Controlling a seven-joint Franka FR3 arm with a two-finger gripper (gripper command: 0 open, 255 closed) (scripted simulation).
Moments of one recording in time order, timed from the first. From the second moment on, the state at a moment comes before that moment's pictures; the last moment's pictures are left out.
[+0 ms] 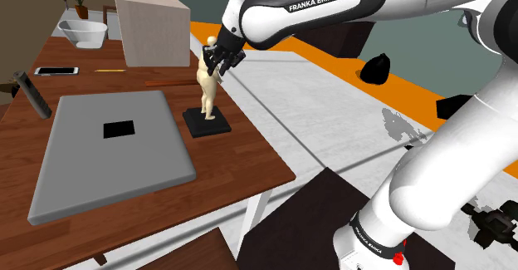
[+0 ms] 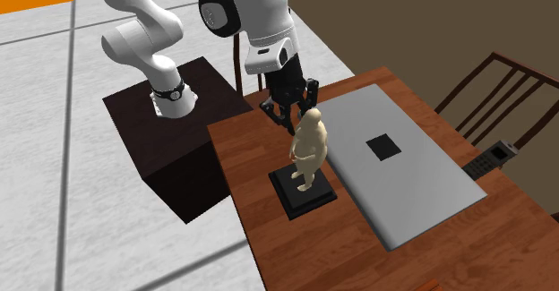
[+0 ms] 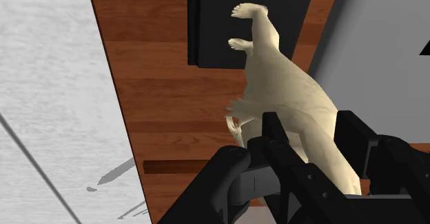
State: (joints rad) arm 0.06 -0.10 0.19 -2.12 -0.10 2.45 0.45
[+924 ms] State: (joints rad) arm 0.06 -0.11 0.19 -2.07 -0.09 2.38 0.44
